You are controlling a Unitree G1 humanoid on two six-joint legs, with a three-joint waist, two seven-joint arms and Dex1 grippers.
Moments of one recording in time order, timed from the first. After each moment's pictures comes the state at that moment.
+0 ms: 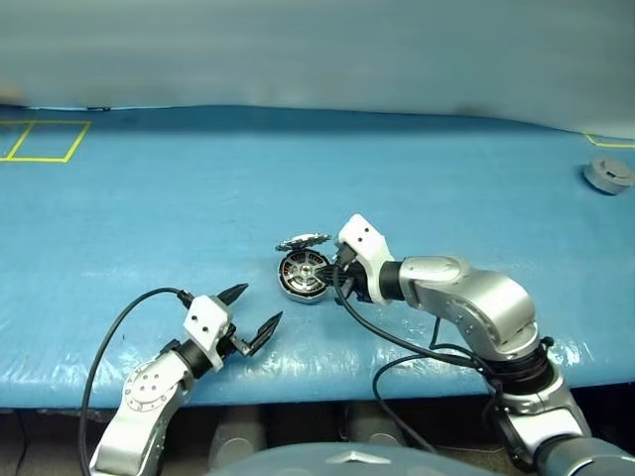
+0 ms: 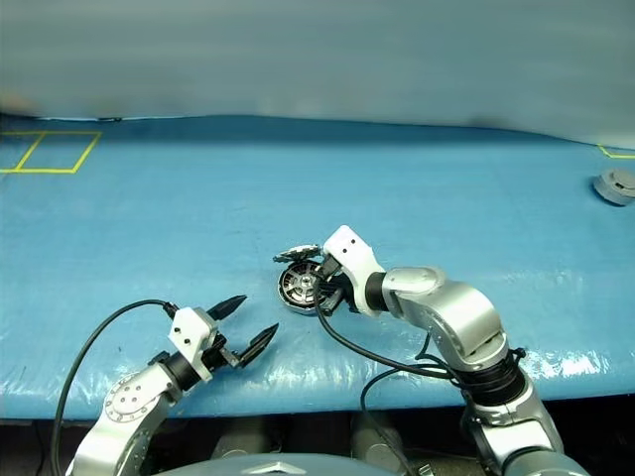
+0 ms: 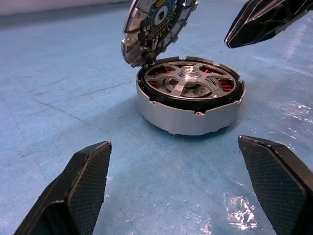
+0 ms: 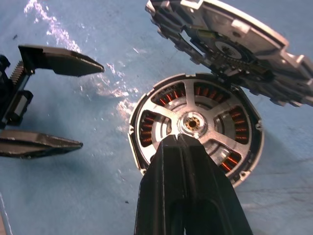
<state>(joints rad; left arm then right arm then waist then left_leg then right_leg) 0.34 0.39 -0.09 -0.35 -0.22 0.08 -0.57 -0.39 -0.33 0.25 -0.52 0.44 1.23 0.47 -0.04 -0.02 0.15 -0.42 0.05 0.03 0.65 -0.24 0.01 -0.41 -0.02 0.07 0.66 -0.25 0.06</state>
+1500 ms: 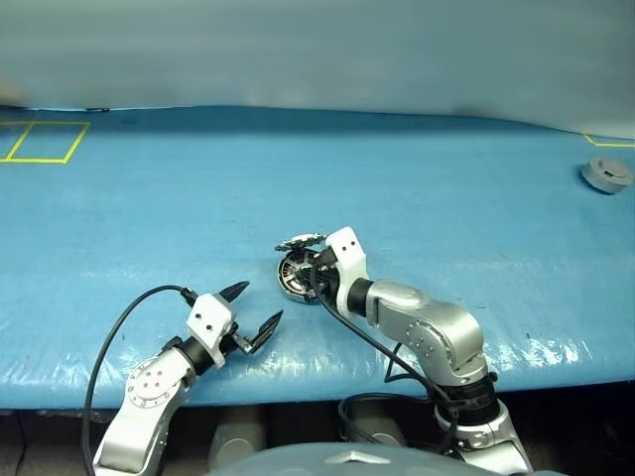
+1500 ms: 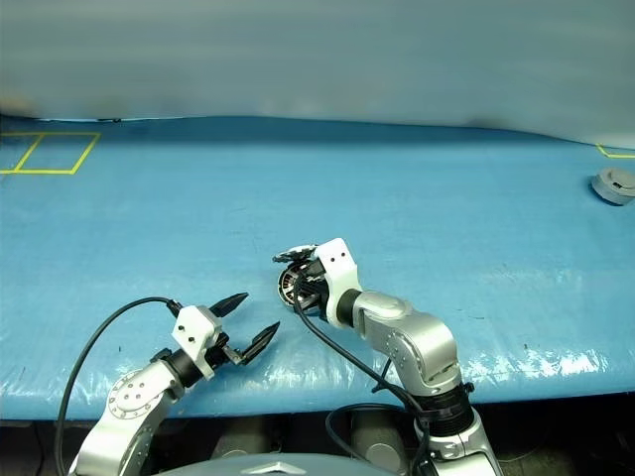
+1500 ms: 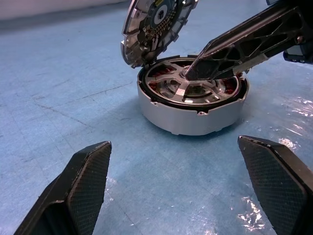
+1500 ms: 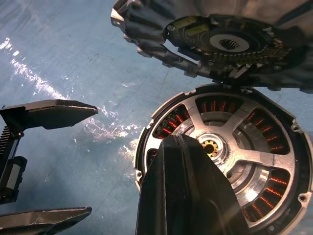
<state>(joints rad) 0.32 0.38 -0.09 -0.34 -0.18 0.08 -0.57 -0.26 -0.10 0.23 -0.42 0.40 1.09 0.28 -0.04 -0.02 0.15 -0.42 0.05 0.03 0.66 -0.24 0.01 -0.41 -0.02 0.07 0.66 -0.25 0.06</state>
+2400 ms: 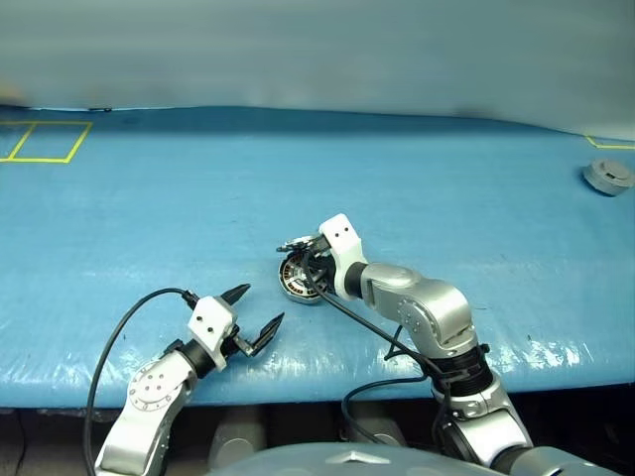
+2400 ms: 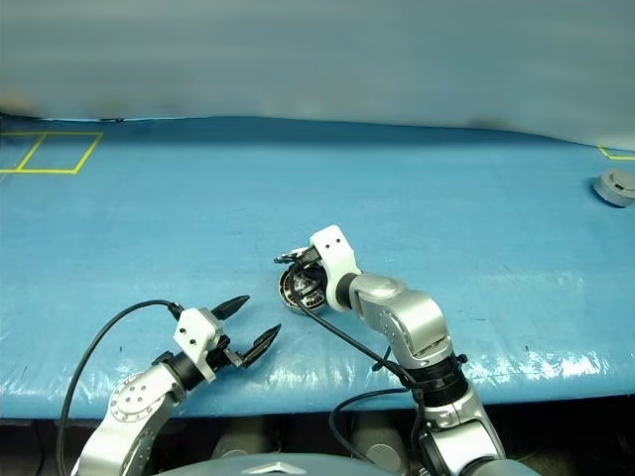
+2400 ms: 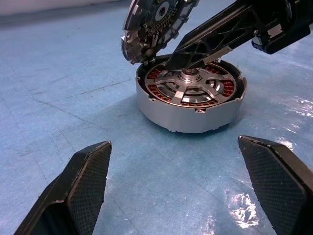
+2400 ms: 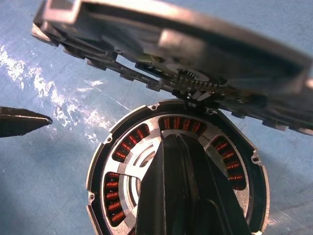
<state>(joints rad) 0.33 0.36 -0.10 -0.34 -0.18 0.08 -0.57 -0.39 -0.15 0.27 -0.30 0.33 1.14 0.28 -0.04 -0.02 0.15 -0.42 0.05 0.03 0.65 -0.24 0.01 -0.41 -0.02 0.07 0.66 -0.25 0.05</state>
